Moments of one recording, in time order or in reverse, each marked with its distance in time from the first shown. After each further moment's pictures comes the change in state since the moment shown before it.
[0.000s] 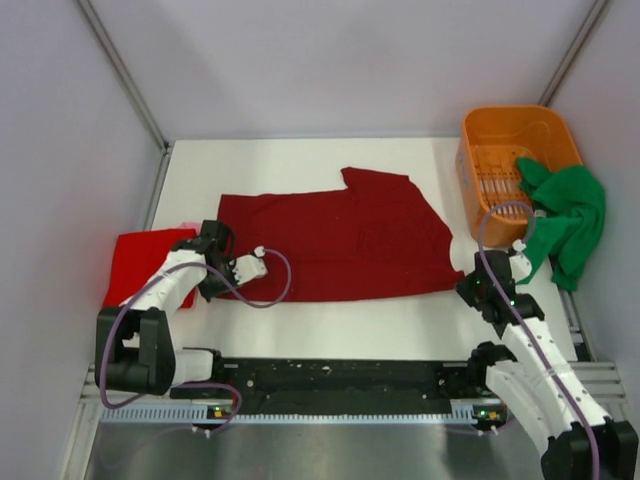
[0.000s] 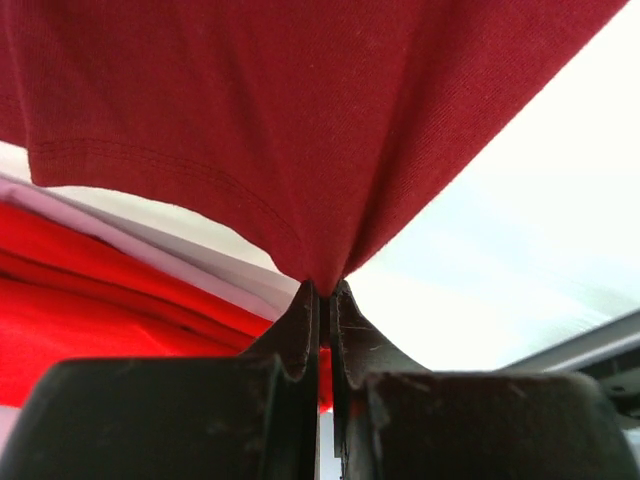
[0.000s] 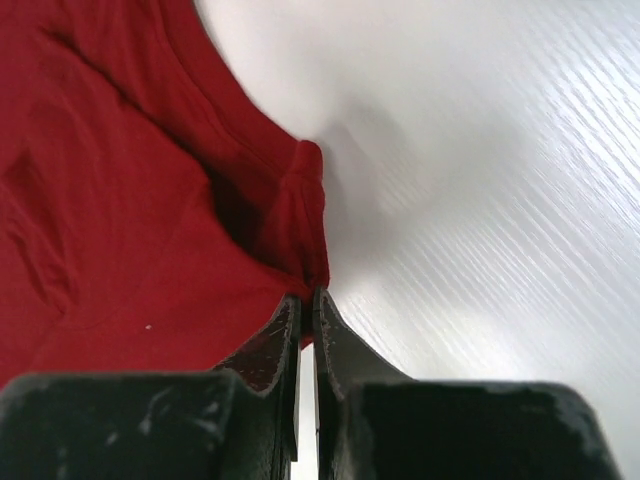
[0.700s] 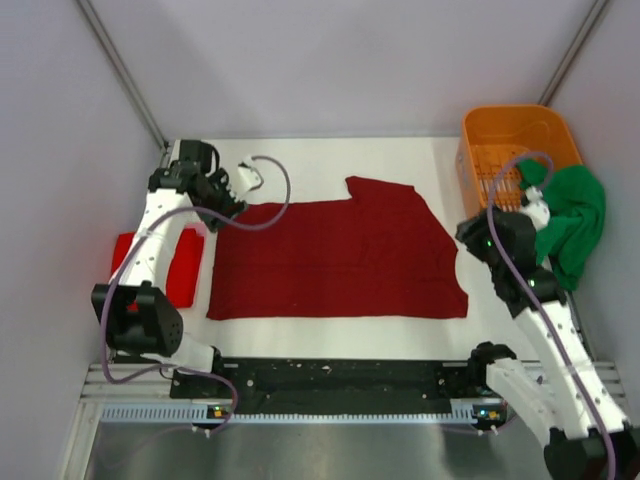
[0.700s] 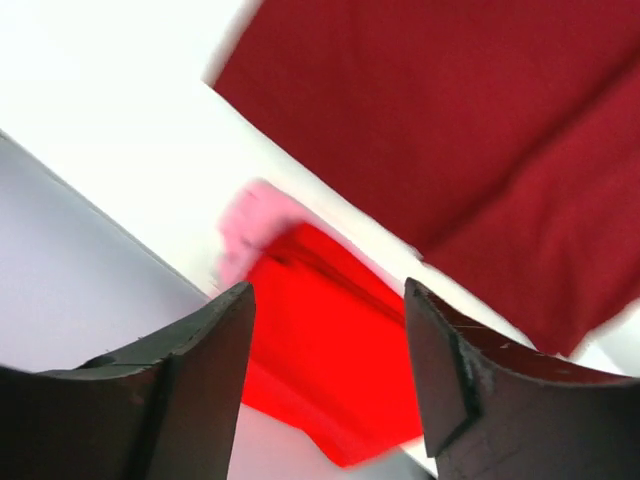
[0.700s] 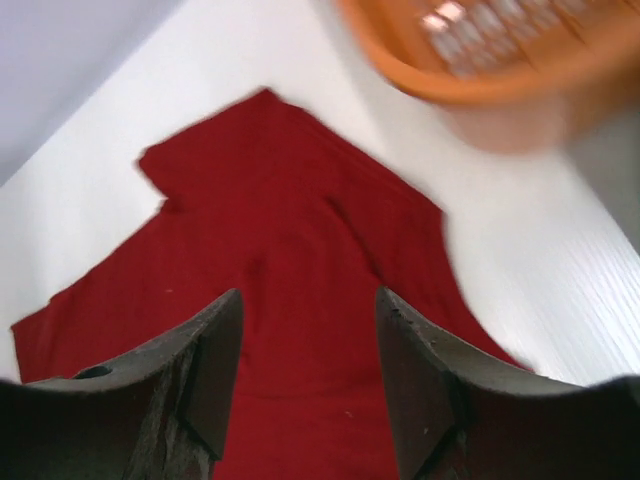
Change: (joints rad) left arm 0.027 0.164 0.632 -0.206 0.162 -0.088; right arm 0.013 -0.075 0.262 -0.023 0.061 -0.143
